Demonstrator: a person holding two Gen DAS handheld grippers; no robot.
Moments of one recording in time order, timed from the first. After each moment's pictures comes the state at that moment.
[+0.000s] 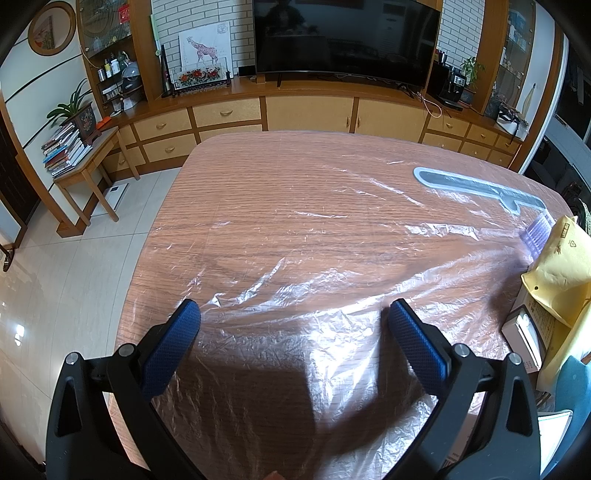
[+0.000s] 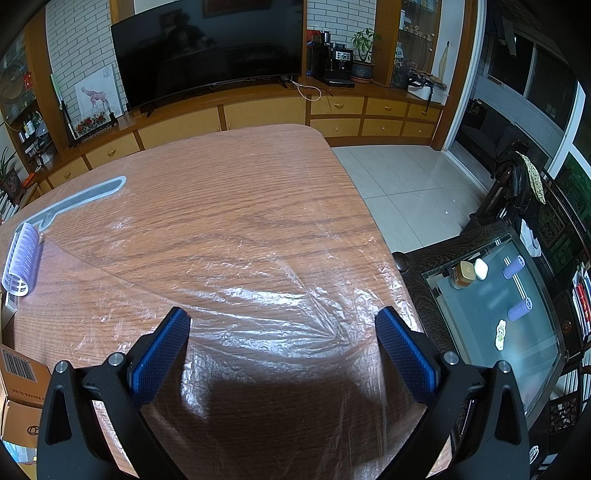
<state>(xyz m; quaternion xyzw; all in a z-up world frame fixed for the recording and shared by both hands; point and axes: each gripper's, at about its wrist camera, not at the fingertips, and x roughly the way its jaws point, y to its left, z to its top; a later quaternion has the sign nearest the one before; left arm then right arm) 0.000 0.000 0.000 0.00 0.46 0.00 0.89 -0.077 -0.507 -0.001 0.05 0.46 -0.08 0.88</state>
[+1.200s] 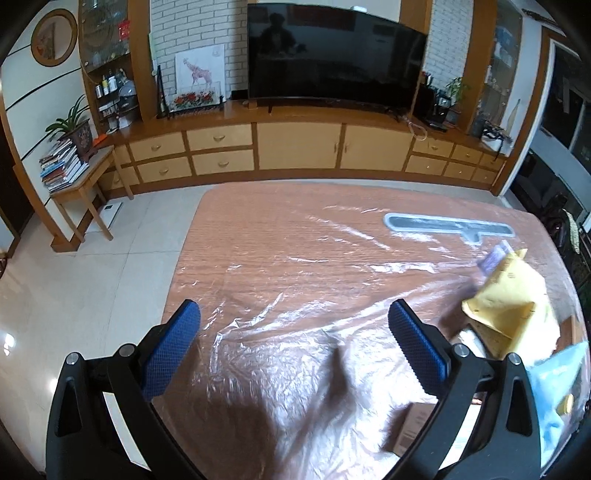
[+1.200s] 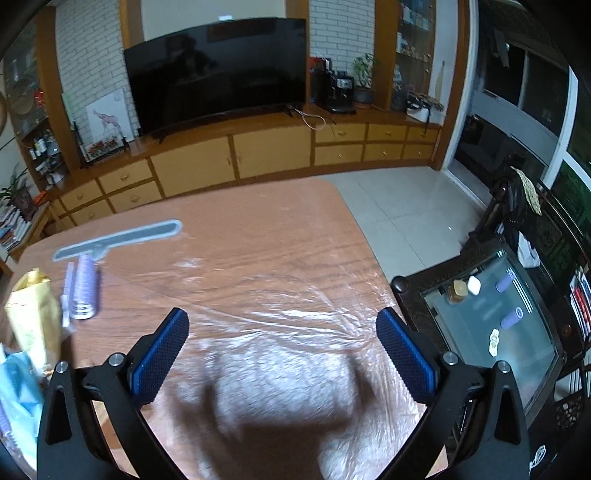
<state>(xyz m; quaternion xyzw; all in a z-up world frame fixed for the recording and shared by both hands) -0.023 0.004 0.058 -0.01 0.42 -0.03 0.91 -0.107 -0.472 0.072 0.06 0.41 -0.07 0.91</state>
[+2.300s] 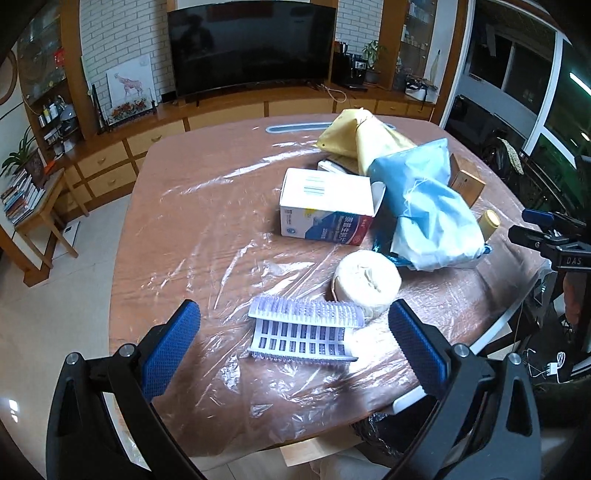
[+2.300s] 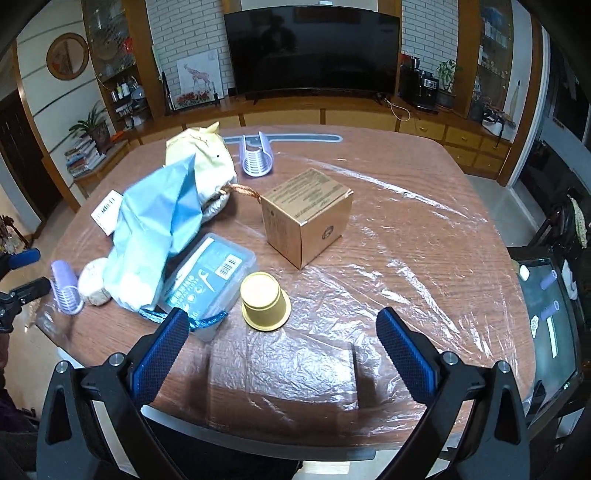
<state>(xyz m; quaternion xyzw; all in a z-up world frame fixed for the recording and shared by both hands) -0.200 -0.034 0.050 0.05 0.44 -0.15 0.88 -0.246 -0.333 0.054 0.01 0.44 0.07 0.90</state>
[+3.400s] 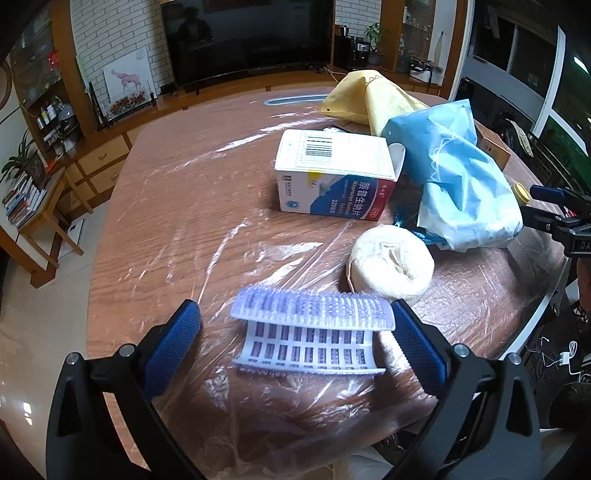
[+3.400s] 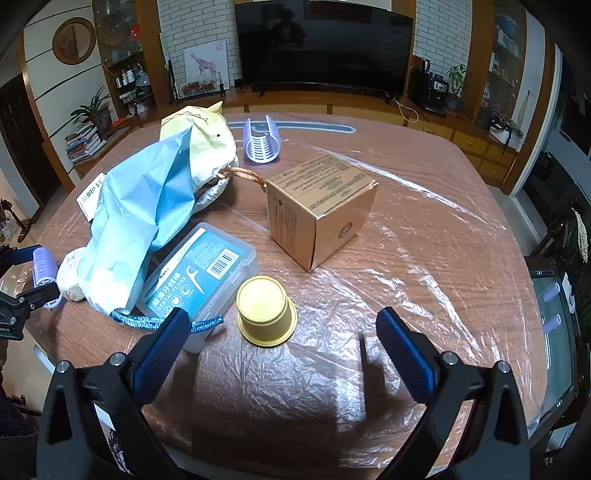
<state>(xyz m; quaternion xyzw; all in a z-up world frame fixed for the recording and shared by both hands) -0.190 -0.048 0.011 0.08 0.46 -0.14 0.87 -0.223 -0.325 0.029 -0.01 0.44 0.08 0.89</state>
